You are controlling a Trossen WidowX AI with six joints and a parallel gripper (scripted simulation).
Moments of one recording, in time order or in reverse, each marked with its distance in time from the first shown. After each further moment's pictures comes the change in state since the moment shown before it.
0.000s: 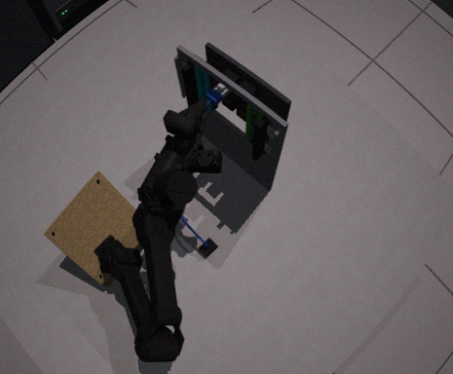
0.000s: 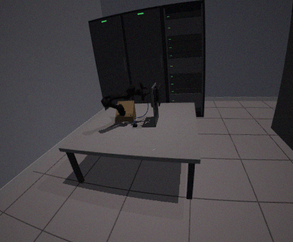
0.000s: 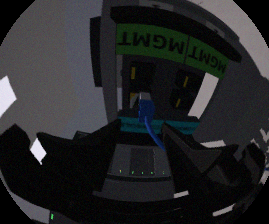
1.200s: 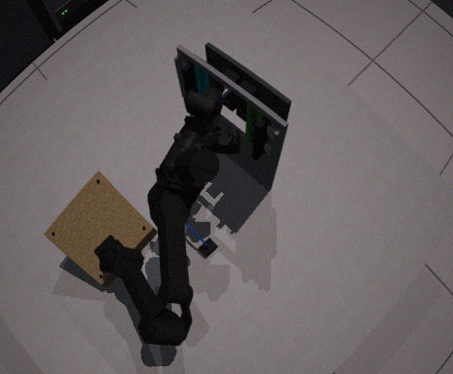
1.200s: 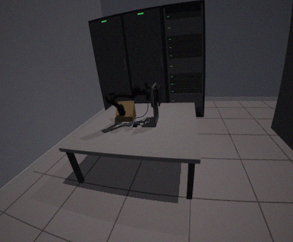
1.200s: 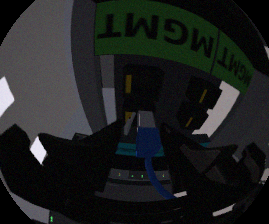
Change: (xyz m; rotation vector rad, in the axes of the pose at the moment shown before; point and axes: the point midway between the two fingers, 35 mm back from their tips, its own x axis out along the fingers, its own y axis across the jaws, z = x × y) arm 0.051 0.000 0.014 -0.001 -0.003 0.001
